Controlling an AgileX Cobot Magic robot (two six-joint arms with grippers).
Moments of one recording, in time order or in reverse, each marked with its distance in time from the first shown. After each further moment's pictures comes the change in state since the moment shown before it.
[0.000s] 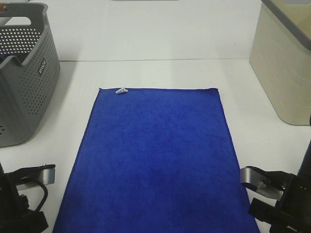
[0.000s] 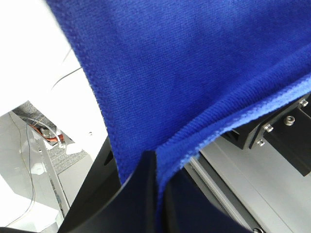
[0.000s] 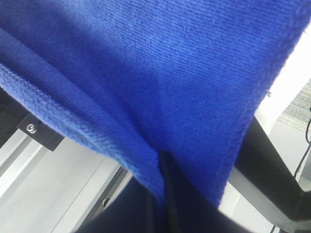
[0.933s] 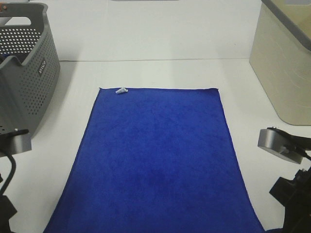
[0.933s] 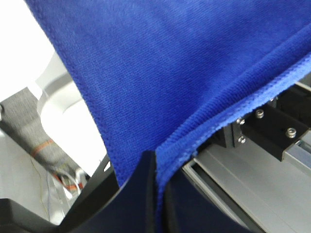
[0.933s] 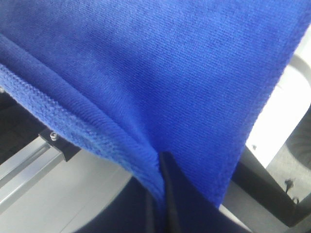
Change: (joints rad) left arm 0.000 -0.355 0.001 0.033 0.082 -0.074; right arm 0.000 -0.399 0.001 -0.001 0.044 0.069
